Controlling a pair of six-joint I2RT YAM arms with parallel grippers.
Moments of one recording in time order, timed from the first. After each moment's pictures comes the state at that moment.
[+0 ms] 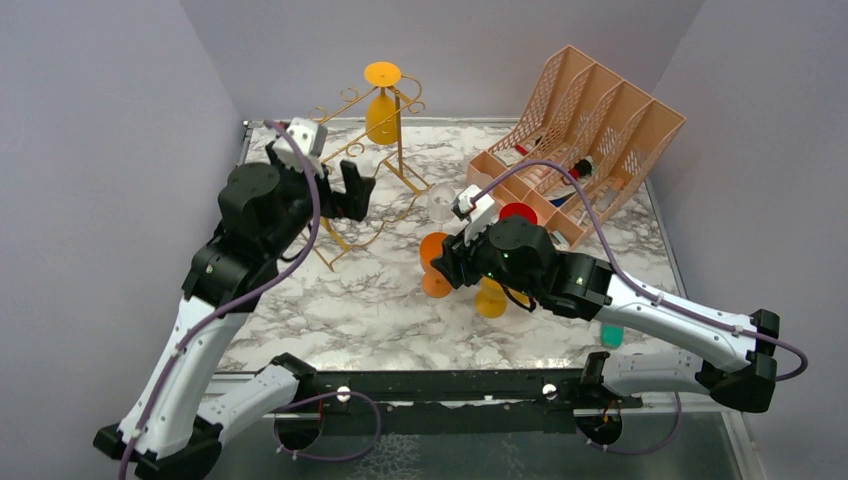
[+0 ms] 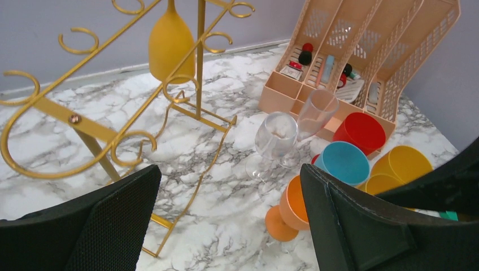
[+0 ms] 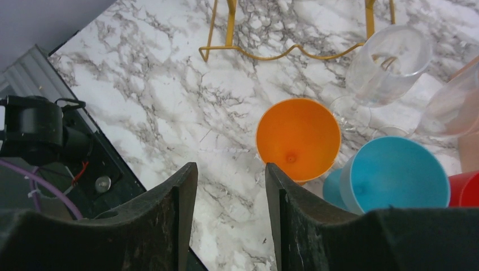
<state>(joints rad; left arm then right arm) -0.49 0.92 1.34 -0.57 -0.04 -0.12 1.12 1.13 1.11 -0.36 0.24 0.21</state>
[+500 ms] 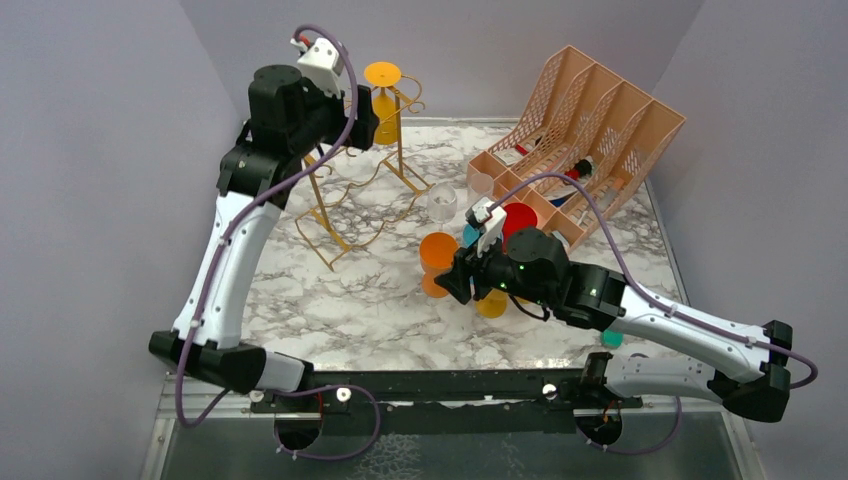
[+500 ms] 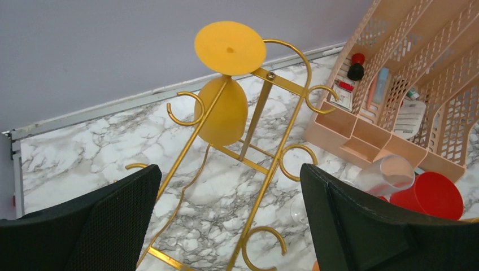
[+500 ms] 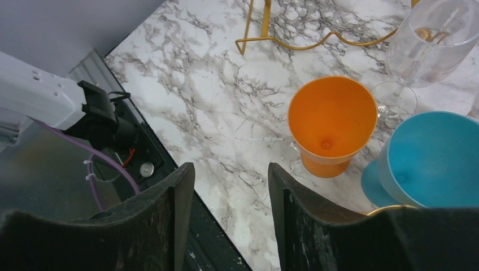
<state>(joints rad) -0.23 1.46 1.83 -0.63 0.19 -0.04 1.12 1.01 1.00 -0.34 0.13 0.33</state>
